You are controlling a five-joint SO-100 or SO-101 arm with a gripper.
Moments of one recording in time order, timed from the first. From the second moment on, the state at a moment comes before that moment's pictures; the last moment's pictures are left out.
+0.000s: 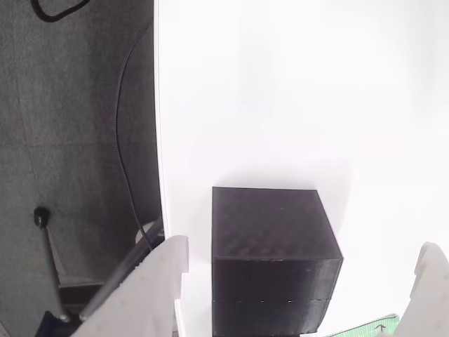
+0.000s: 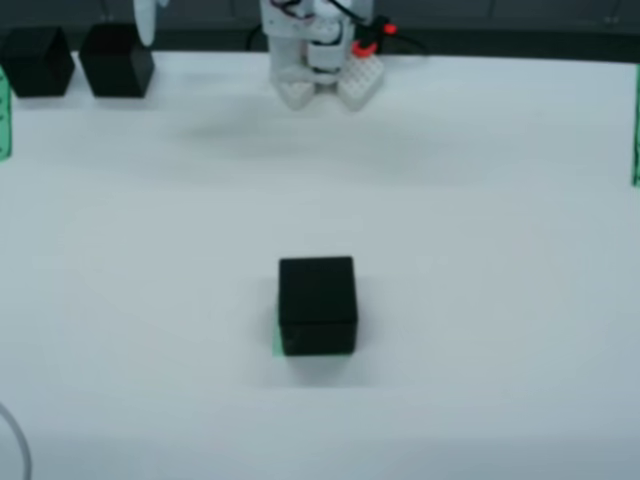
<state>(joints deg) 100.0 117.7 116.3 88.2 -105.9</state>
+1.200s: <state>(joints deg) 96.6 93.7 109.2 69.1 -107.4</state>
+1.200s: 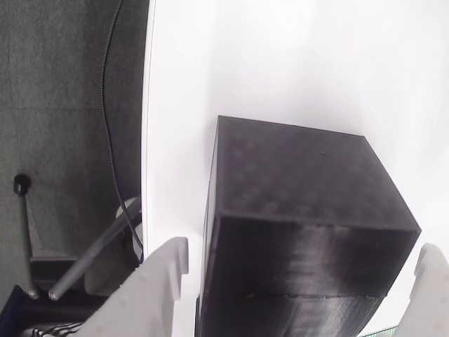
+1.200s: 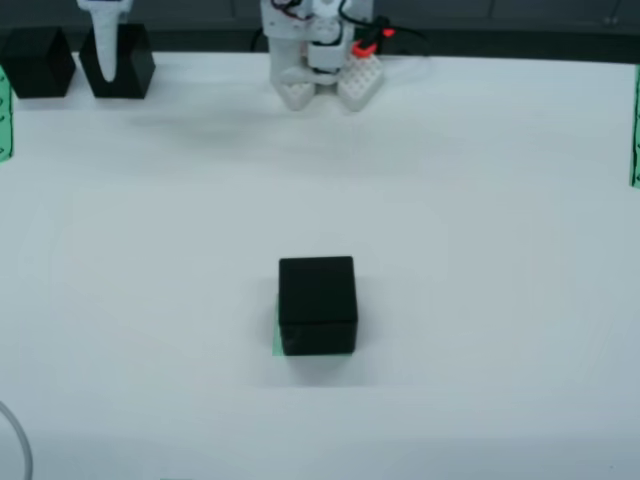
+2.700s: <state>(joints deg) 54.1 97.0 79.4 90.1 -59.9</state>
